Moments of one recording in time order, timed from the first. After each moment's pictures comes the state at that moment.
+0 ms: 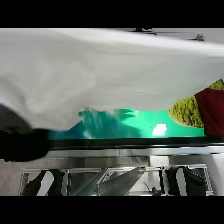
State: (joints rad) left arm 0.62 -0.86 1.62 -0.03 -1.34 -1.01; right arm -0.53 -0.51 1.36 -0.98 0.97 1.26
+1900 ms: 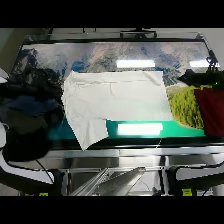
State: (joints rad) left arm 0.39 -1.67 1.37 0.76 -1.48 -1.19; right arm -0.44 -1.60 1.42 -0.73 1.18 1.10
